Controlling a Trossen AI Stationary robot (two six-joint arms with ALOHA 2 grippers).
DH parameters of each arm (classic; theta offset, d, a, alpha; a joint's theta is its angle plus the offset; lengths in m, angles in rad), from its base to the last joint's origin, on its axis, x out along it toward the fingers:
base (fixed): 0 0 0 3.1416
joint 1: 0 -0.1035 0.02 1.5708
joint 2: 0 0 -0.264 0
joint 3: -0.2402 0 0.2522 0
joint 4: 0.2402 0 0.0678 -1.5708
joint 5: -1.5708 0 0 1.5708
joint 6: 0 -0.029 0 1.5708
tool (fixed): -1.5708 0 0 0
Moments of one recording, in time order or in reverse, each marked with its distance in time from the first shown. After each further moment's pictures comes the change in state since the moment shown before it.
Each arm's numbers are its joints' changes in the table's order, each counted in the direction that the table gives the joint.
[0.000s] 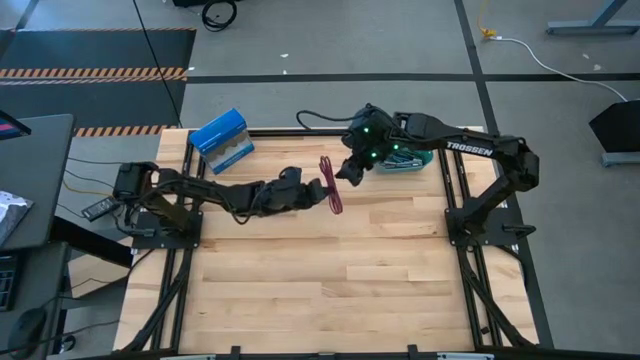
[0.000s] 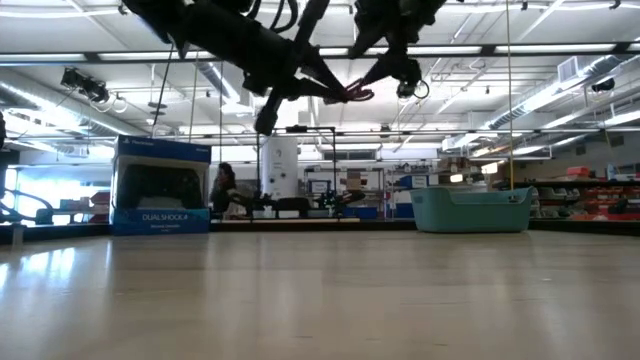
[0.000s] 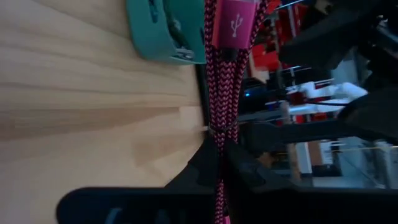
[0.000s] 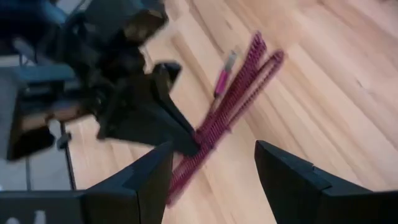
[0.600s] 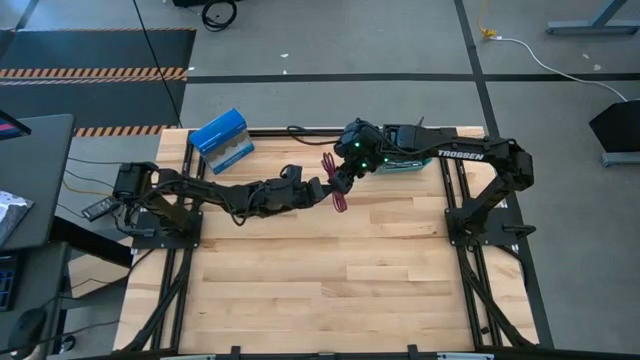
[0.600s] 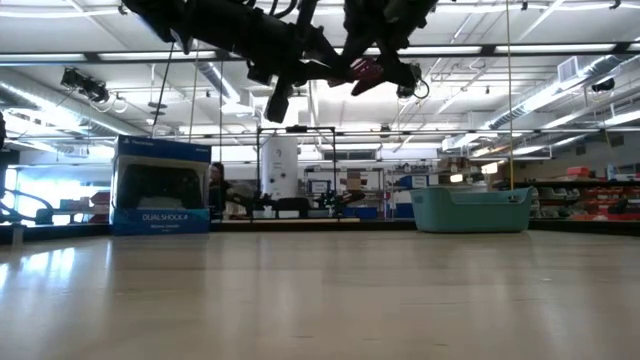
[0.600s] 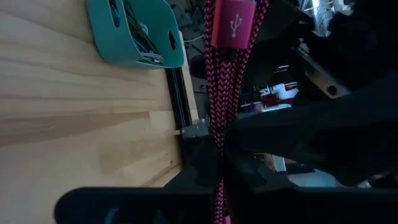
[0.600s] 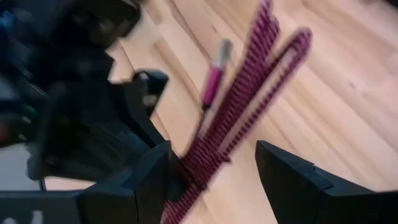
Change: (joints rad) left arm 0.002 0.000 -0.001 -0.117 -0.009 -0.036; right arm -0.089 0.047 0.017 -0.069 0.154 -0.079
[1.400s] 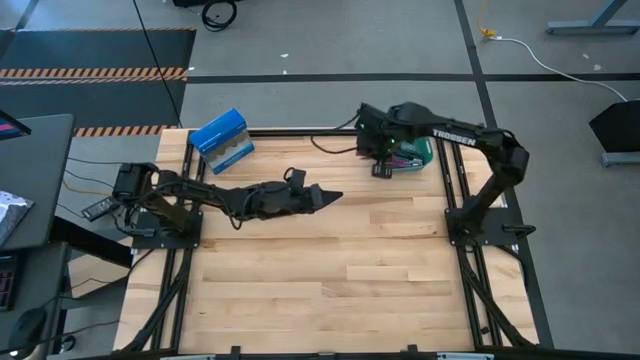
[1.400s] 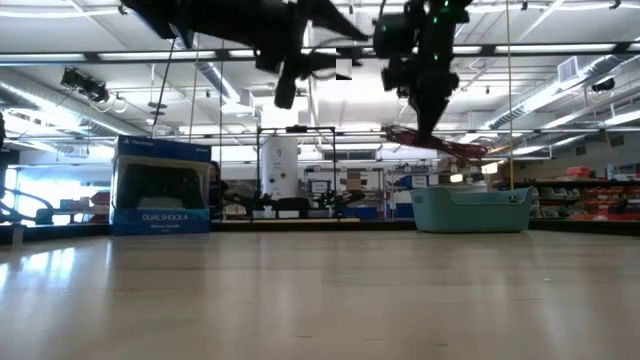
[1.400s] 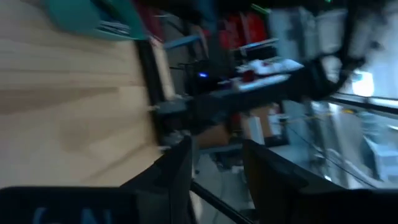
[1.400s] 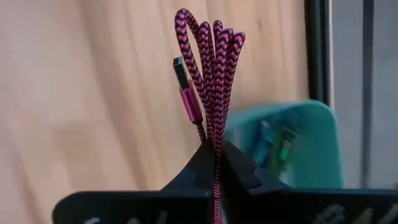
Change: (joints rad) left arm 0.032 -0.001 -0.001 -0.082 0.092 -0.024; right arm 0.246 0.044 -0.001 0.433 0.239 0.813
